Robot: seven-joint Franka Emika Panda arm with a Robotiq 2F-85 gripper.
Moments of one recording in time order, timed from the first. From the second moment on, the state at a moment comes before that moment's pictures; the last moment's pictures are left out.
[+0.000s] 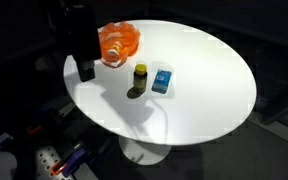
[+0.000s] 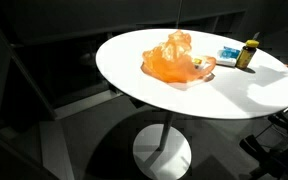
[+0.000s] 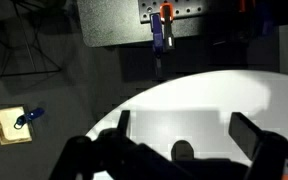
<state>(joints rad) -0.18 -0.63 -0.17 -2.61 -0.17 1.84 -0.11</state>
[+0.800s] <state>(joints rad) -0.17 -0.57 -0.16 -2.55 -0.16 1.84 -0.09</state>
